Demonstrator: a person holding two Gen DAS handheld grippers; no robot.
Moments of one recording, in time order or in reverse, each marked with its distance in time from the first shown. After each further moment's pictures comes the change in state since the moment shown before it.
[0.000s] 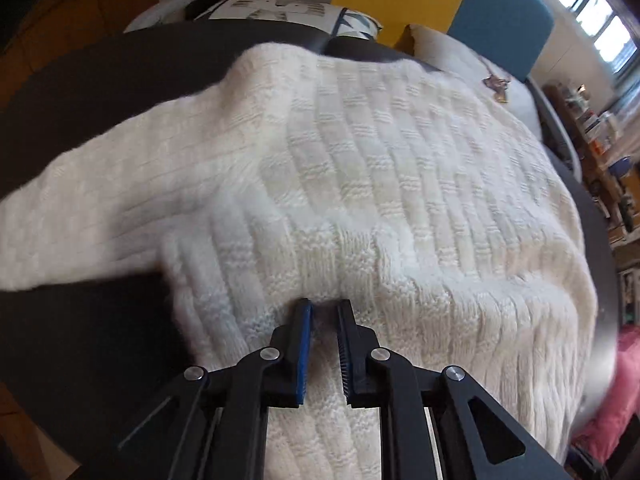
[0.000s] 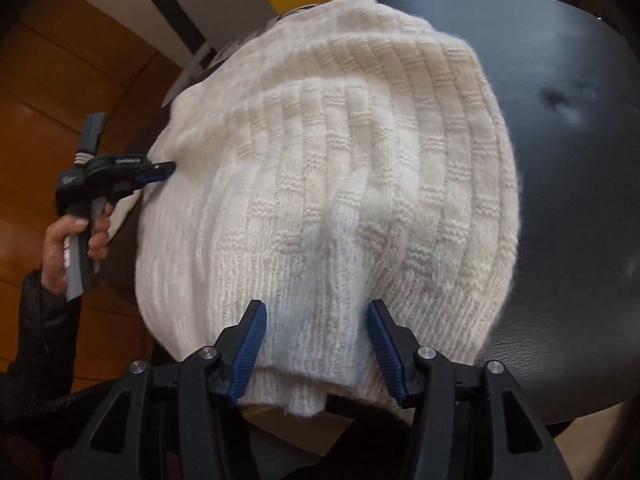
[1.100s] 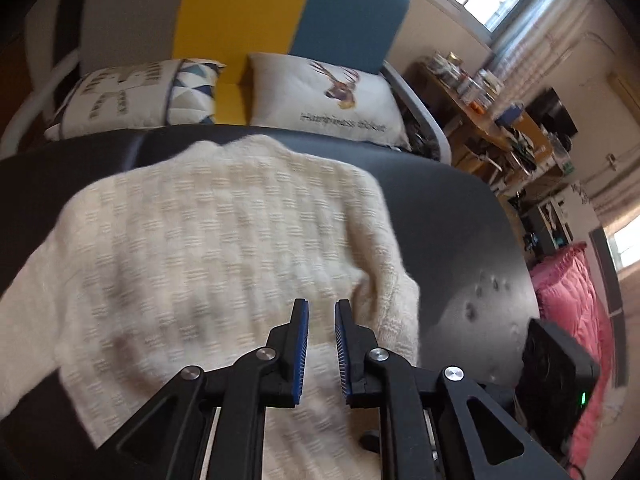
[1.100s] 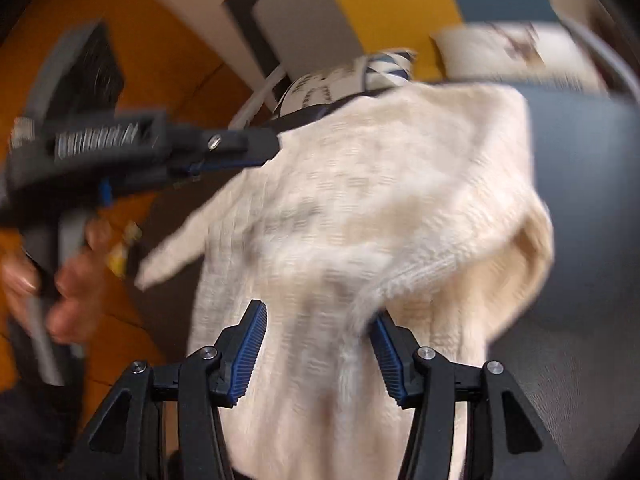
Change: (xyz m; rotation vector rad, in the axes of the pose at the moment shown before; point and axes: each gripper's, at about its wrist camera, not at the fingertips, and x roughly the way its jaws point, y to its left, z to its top) left arm -0.082 -0.097 0.059 0.259 -0.048 -0.344; right arm 0.063 0.120 0.139 -0.269 -0.109 0.002
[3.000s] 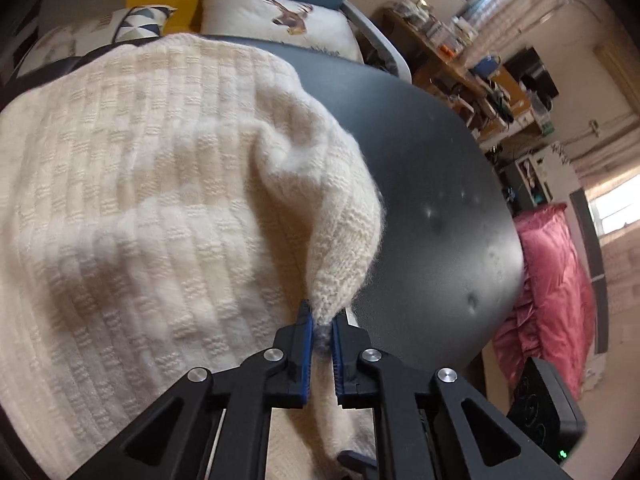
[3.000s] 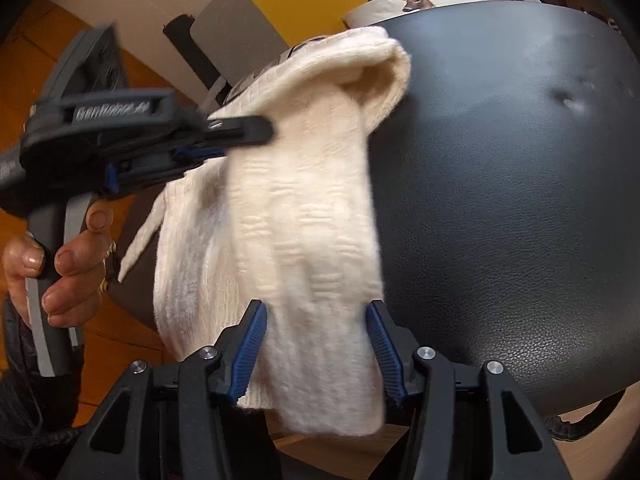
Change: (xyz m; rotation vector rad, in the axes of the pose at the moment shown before) left arm 0.057 -0.079 -0.087 0.039 0.142 -0.112; right arm -0.068 -0.050 -0.167 0.319 -0.076 -0.028
